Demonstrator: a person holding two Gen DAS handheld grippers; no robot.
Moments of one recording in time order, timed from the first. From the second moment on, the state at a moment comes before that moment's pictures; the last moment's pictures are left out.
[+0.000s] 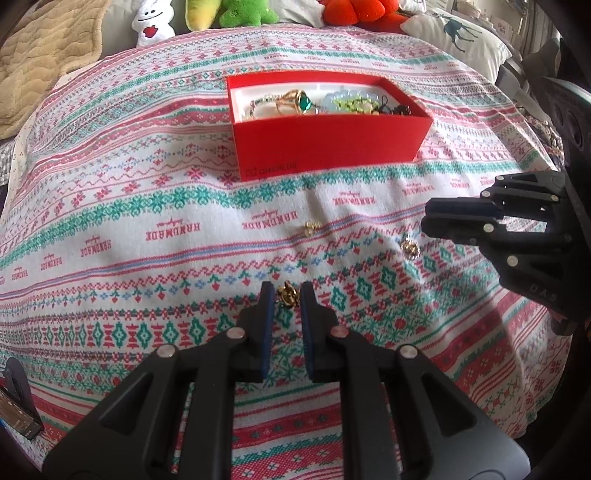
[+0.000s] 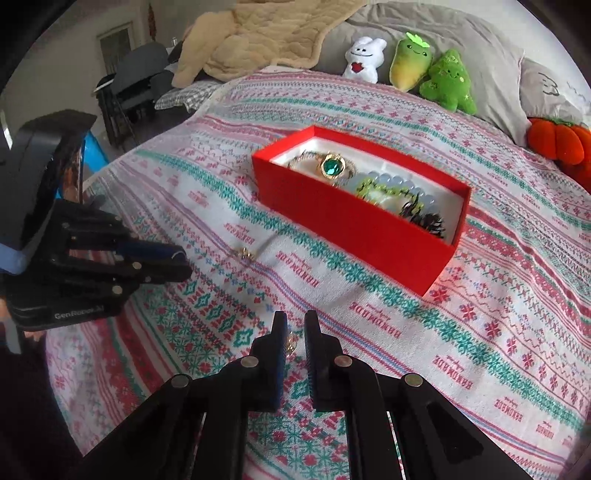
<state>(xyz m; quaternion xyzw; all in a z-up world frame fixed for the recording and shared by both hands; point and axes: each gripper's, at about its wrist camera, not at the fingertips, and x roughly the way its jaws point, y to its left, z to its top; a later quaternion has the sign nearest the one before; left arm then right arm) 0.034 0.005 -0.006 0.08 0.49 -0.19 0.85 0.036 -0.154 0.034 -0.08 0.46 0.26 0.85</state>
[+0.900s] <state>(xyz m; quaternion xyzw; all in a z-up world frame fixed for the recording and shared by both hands) 0.031 0.001 -0.016 0.08 0.51 -0.20 0.84 0.029 -0.136 0.003 -0.05 0.50 0.19 0.84</state>
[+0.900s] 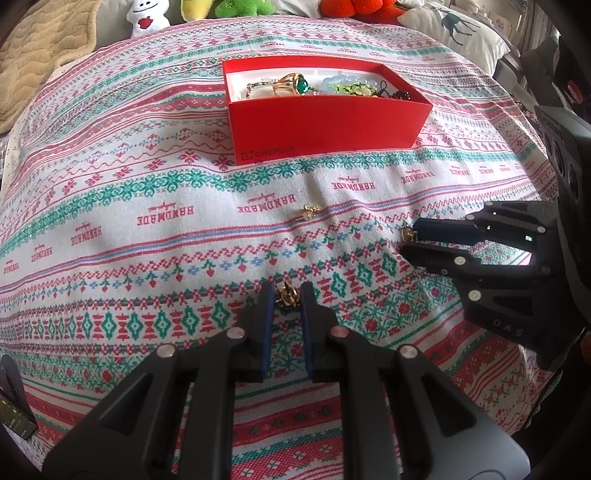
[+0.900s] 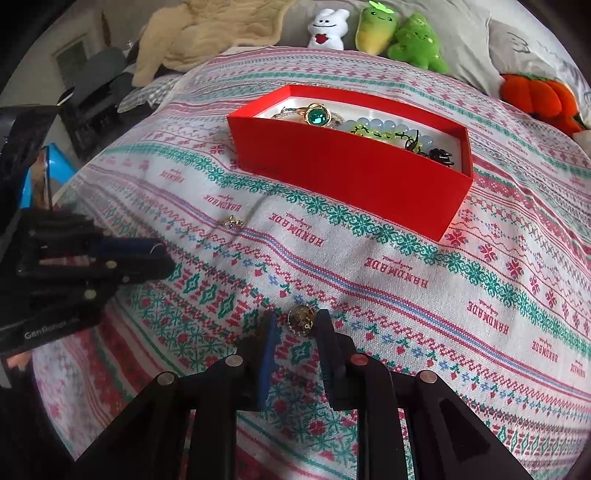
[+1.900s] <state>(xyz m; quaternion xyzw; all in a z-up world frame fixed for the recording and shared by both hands) 0.055 -0.003 0.024 0.06 0.47 -0.19 0.86 0.054 -0.163 0.066 0.00 0.45 0.18 0.88</state>
